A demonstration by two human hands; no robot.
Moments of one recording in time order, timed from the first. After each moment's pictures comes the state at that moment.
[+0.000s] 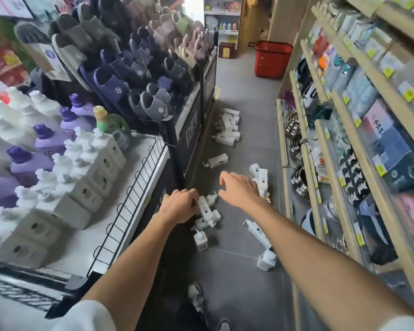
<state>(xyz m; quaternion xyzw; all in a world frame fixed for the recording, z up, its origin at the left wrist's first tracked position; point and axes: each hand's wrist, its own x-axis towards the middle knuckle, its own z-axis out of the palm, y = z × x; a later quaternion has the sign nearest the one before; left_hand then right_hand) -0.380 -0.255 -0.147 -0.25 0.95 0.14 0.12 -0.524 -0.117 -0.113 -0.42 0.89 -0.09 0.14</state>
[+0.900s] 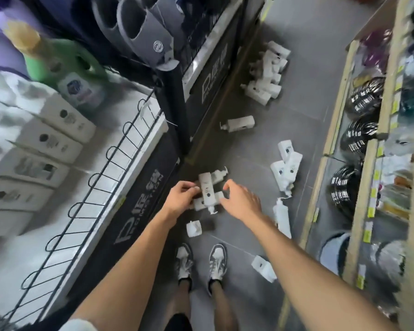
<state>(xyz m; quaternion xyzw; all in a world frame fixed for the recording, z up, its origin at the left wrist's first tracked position) -0.581 -0.424 -0.362 -0.58 0.52 0.63 -0.01 -0.729 -0.316 -0.351 -0.35 0.87 -0.04 0.36</state>
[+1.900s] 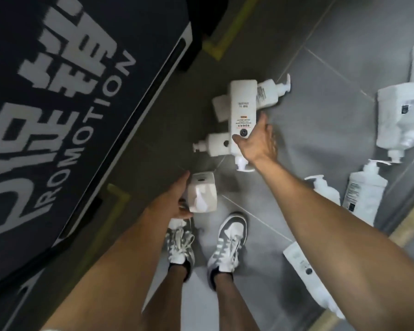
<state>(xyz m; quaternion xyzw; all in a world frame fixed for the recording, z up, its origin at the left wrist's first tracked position) -0.514 -0.404 -0.924 -0.73 0.04 0.67 0.16 -0.741 -0.406 -0.922 -0.22 0.89 -0.08 0.40</state>
